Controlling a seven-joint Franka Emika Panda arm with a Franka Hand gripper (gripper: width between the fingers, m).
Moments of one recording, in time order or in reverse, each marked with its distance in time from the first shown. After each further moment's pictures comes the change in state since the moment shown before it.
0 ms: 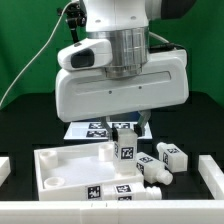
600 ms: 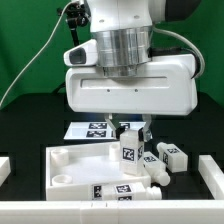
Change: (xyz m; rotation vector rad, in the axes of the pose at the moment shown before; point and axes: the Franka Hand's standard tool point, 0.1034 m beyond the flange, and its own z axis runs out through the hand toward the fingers) arm 0.004 -0.008 0.001 0.030 0.037 0.608
